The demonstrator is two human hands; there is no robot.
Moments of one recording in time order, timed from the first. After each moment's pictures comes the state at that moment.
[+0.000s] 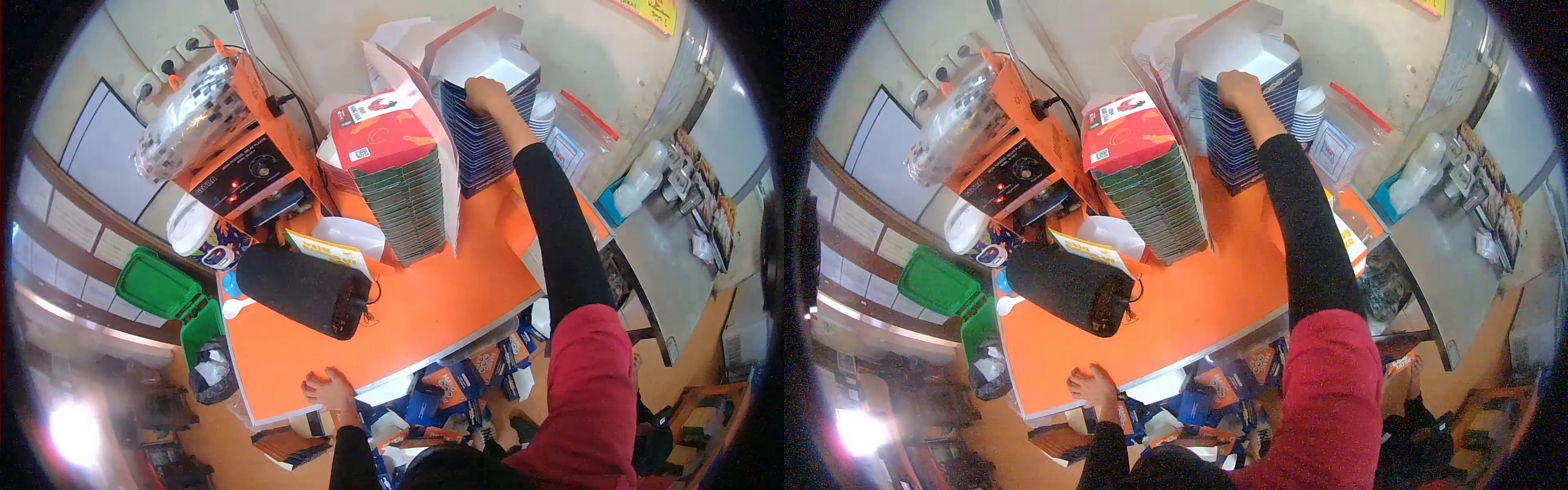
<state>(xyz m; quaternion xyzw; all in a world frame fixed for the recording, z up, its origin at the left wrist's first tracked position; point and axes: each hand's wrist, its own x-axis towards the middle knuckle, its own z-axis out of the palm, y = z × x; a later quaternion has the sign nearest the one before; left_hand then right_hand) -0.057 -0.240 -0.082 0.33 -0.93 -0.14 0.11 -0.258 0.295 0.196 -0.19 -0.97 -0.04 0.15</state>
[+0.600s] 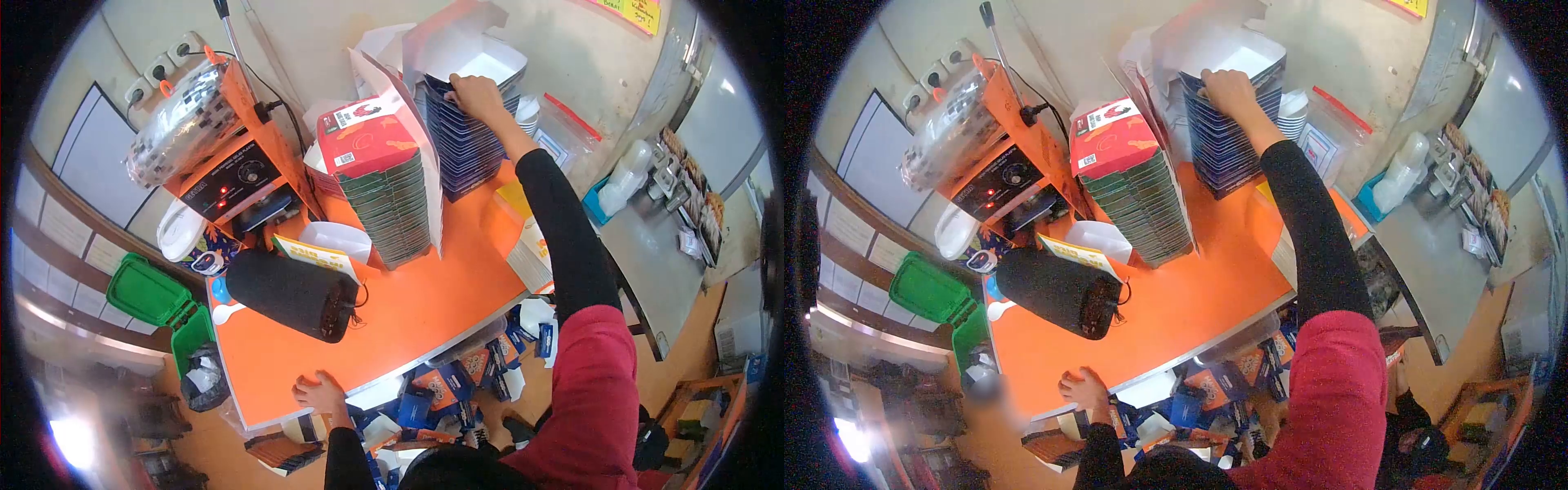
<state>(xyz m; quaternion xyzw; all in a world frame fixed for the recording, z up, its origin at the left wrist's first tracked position) -0.057 -0.241 -0.084 0.32 -0.93 -0.13 0.11 -0.238 0.307 0.202 -0.07 -0.94 -0.09 0.31</state>
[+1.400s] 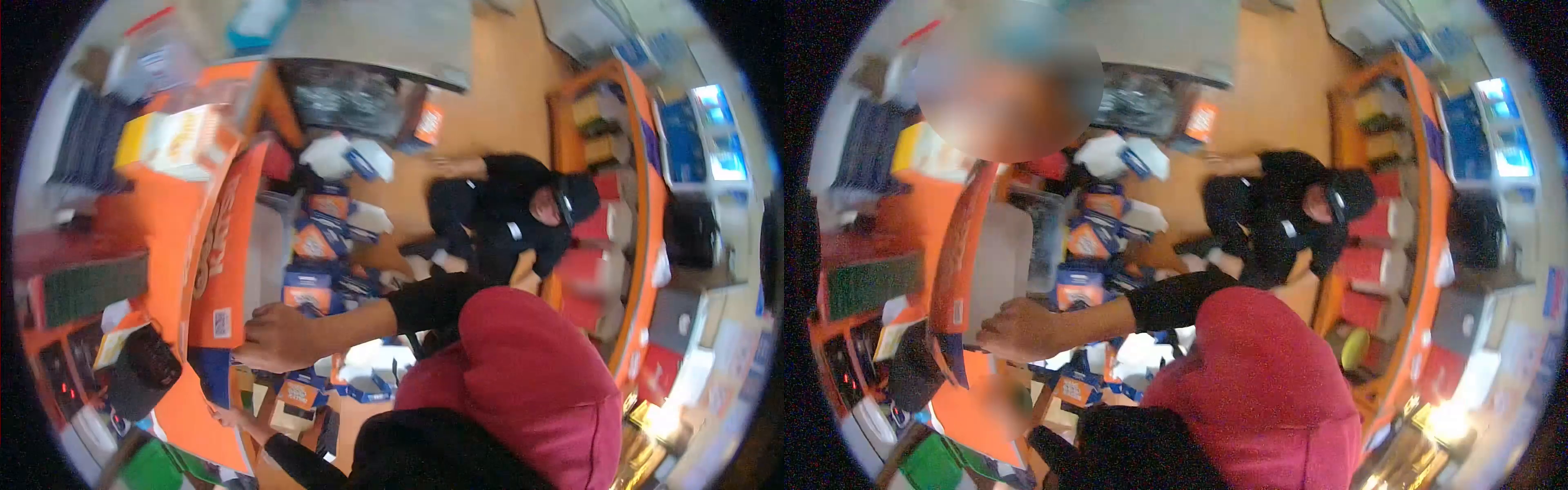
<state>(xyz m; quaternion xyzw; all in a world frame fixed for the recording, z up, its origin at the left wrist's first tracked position) -0.050 -0.317 -0.143 -0.11 -0.99 -0.03 0.10 0.216 0.027 0.070 -0.13 -0.85 0.30 0.41</state>
